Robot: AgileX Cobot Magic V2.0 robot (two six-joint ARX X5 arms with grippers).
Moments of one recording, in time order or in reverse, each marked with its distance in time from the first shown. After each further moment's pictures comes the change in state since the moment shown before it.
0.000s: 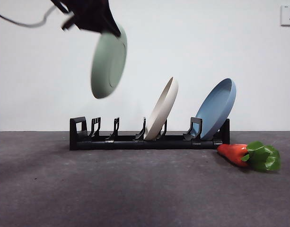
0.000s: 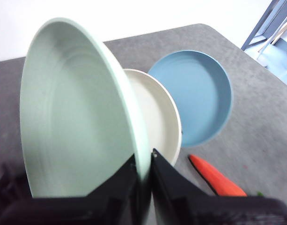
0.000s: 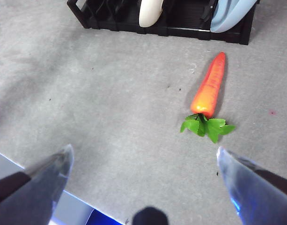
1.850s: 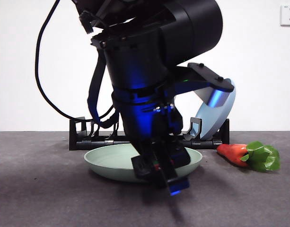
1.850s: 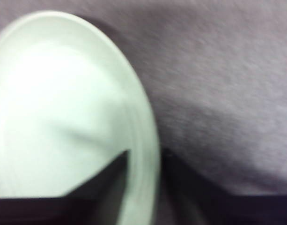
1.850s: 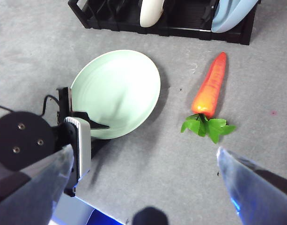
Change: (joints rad) left arm -0.720 0.186 -0.522 0.117 -0.818 0.451; right arm 0.000 0.001 0.000 0.001 -0.003 0.000
